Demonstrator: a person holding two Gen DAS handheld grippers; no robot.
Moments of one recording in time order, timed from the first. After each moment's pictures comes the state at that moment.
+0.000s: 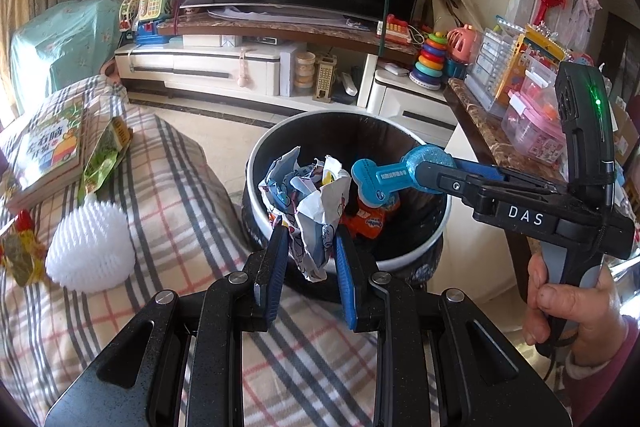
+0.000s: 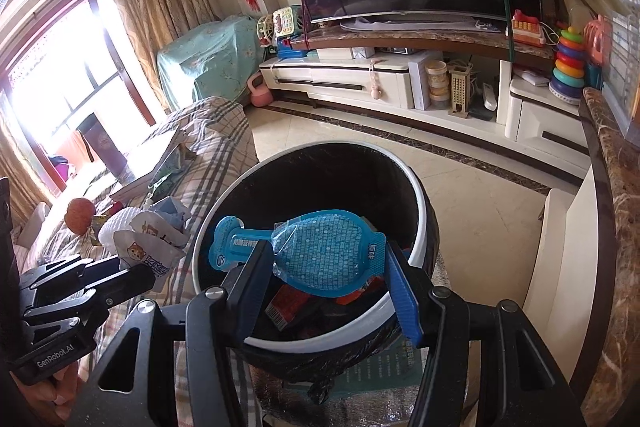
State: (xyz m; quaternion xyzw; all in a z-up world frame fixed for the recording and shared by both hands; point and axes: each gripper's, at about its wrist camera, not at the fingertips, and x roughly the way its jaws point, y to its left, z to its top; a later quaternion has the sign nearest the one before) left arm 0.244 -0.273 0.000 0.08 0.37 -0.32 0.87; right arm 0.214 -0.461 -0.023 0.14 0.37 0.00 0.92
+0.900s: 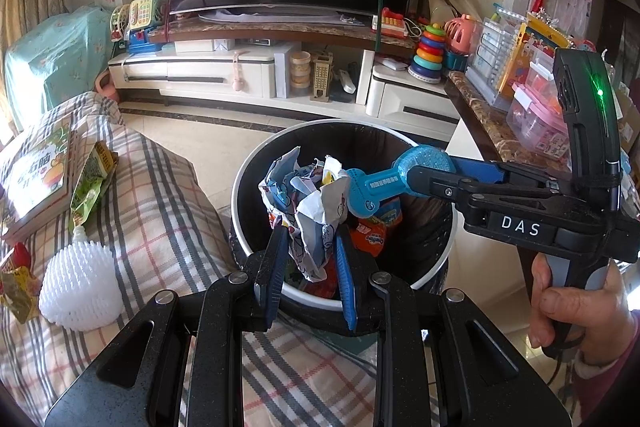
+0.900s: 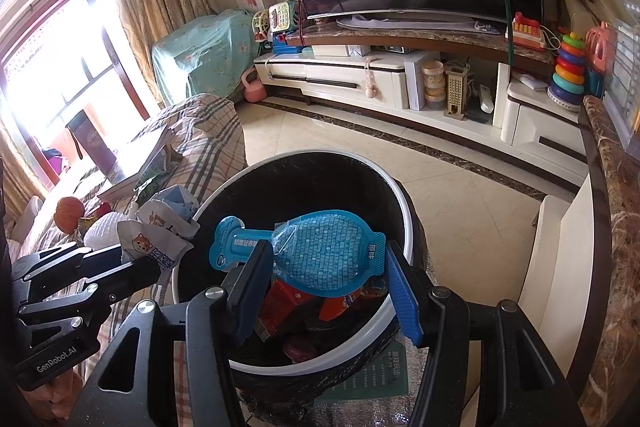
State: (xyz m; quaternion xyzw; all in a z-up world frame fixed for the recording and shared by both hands) left arm 0.260 -0.299 0.002 0.11 0.37 -0.32 0.87; right arm 0.230 -0.469 -0.022 0.13 0.38 -0.01 0.92
